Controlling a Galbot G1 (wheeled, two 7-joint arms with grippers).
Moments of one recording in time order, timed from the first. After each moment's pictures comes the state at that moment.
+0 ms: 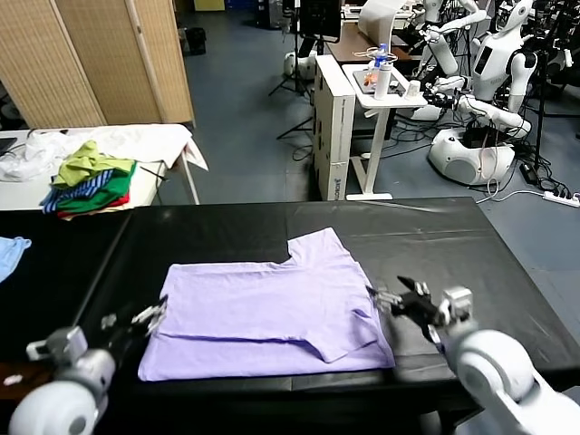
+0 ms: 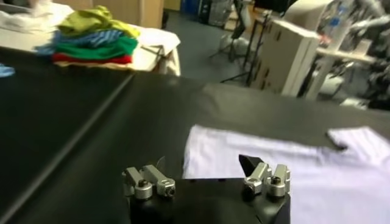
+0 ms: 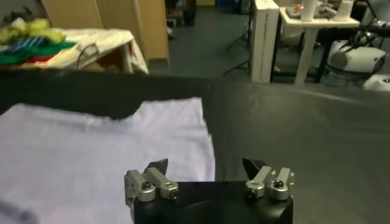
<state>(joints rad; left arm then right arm) 1.38 -1.02 -0.68 -2.08 -0.88 0.58 -0.27 -0.90 0.88 0.16 1.89 0.85 -0.65 0.24</state>
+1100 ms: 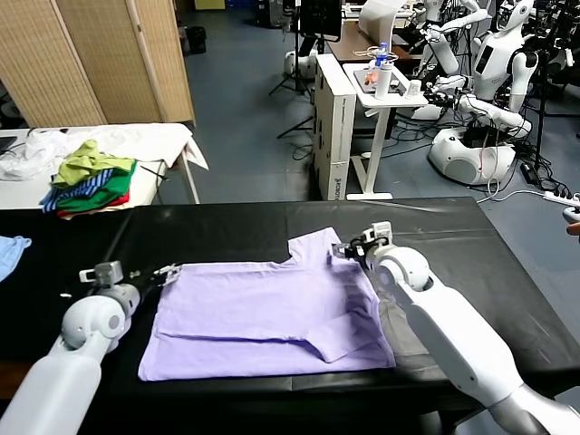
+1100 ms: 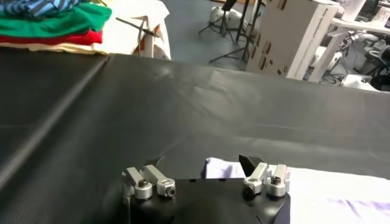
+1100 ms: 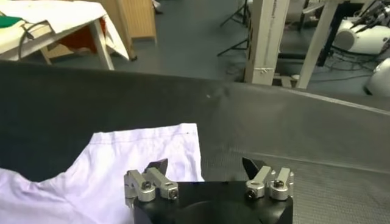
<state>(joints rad) 1.02 -0.95 -0.47 -1.64 -0.87 0.63 -0.19 -0.52 1.09 -0.10 1.43 0.83 -0.72 0.26</state>
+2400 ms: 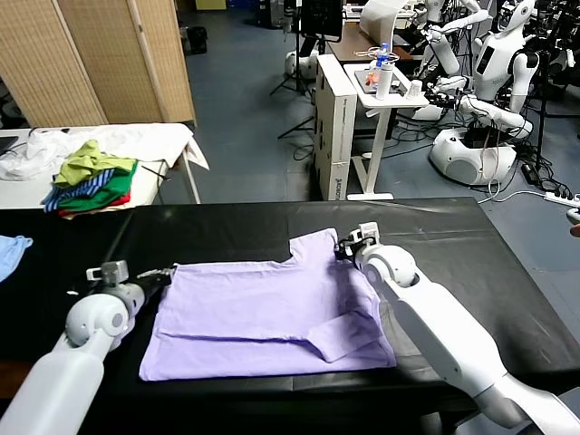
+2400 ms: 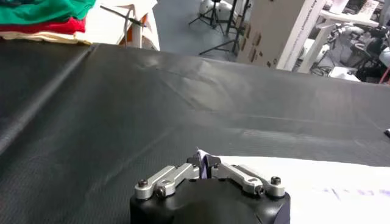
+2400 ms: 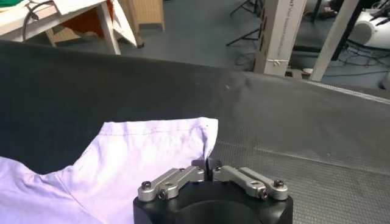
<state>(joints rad) 1.02 -0.94 -0.45 -1.64 -0.88 0.63 -0.15 -0.54 1.10 -0.10 1.44 0.79 -0.63 0.21</state>
